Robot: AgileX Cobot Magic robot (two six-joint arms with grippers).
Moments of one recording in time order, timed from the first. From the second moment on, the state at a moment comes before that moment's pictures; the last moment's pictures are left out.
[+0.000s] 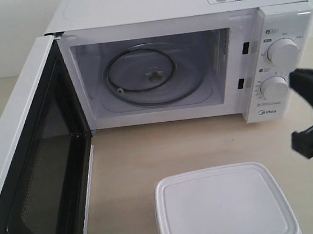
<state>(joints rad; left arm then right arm) 0.00 0.00 0.00 -0.15 0.31 0.05 0.38 0.86 -0.23 -0.15 -0.37 0.02</state>
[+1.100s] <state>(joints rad) 0.00 0.00 0.00 -0.15 0.31 0.05 0.66 1.35 -0.23 -0.92 -0.67 0.60</state>
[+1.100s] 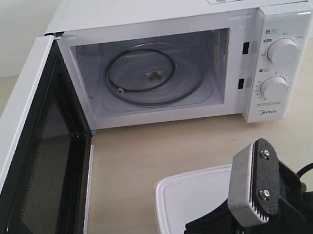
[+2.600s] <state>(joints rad) 0.00 0.00 0.00 -0.15 0.31 0.05 0.66 1.31 -0.43 -1.27 0.08 1.17</state>
